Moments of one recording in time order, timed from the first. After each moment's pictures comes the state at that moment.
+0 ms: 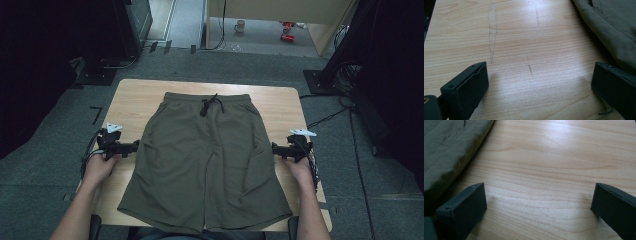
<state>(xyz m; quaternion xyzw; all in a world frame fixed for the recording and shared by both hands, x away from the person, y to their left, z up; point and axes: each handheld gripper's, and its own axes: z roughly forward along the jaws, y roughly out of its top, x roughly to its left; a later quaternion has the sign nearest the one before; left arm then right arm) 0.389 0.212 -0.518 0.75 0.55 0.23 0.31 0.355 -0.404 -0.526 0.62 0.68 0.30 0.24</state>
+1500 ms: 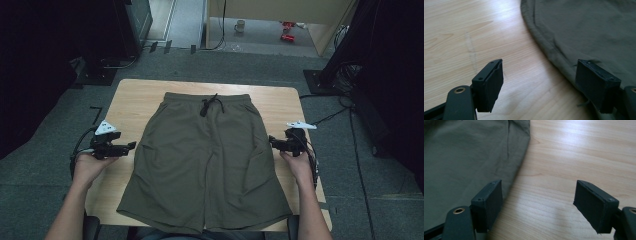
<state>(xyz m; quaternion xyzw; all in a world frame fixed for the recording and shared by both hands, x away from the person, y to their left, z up) 0.363 0.221 -0.473 0.80 0.43 0.18 0.37 0.358 -0.386 -0.488 0.59 0.70 0.34 0.22</state>
